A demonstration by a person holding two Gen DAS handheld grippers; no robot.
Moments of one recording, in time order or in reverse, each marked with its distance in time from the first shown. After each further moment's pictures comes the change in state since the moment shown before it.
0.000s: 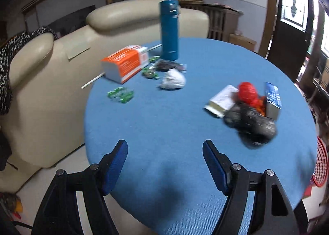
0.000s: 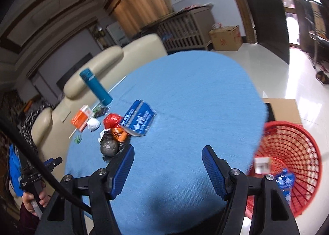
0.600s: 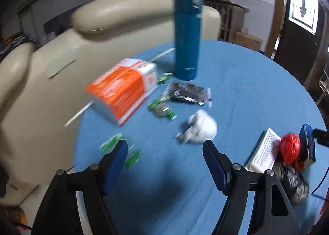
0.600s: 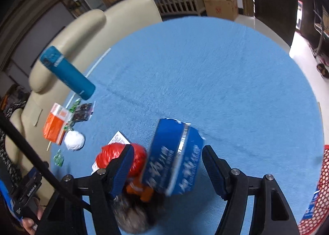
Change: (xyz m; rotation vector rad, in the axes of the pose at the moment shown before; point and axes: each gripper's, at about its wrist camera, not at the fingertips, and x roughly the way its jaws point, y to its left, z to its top) left arm 0.117 0.024 0.120 0.044 0.040 -0.015; right arm 0.212 0.106 0.084 0.062 0.270 -0.170
